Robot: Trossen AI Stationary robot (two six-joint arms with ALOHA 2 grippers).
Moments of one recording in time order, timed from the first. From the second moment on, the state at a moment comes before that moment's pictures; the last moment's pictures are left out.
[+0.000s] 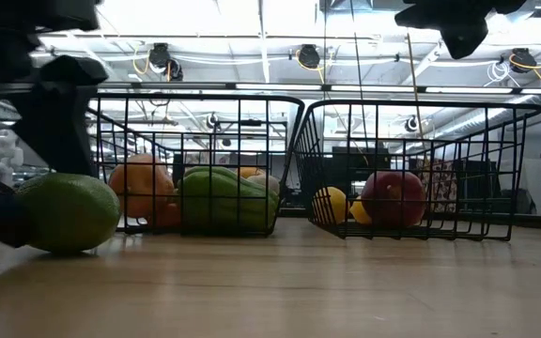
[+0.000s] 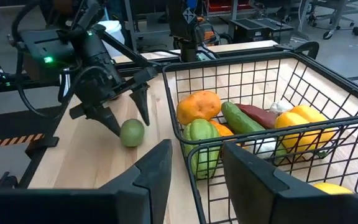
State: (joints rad) left arm -0.77 1.91 1.15 -0.65 -0.58 -0.59; right arm 0.61 1.16 0.65 0.13 0.70 0.38
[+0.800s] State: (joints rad) left arm -0.73 1.91 1.15 -0.61 -0.53 -0.56; right arm 0.66 1.16 0.65 0.15 0.67 0.33
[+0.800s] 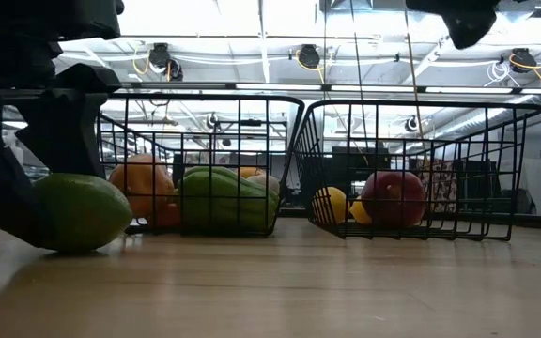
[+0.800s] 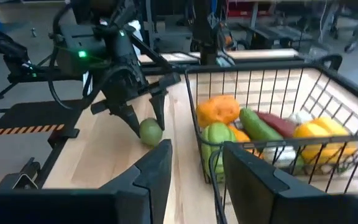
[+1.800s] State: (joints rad) left arm -0.56 1.91 1.60 -0.61 -0.46 -0.20; right arm 0.70 1.53 0.72 0.52 0.64 -0.74
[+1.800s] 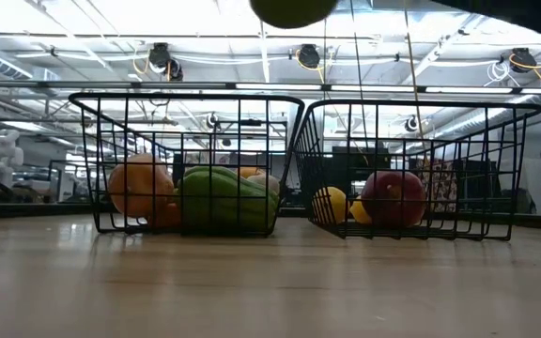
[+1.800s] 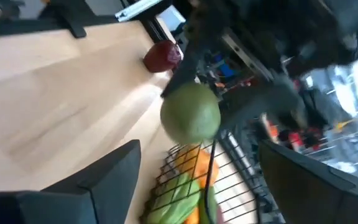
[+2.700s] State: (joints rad) left arm -0.45 1.91 1.64 -0.59 -0.16 -0.17; right arm 0.68 1.78 1.01 0.38 0.76 -1.04
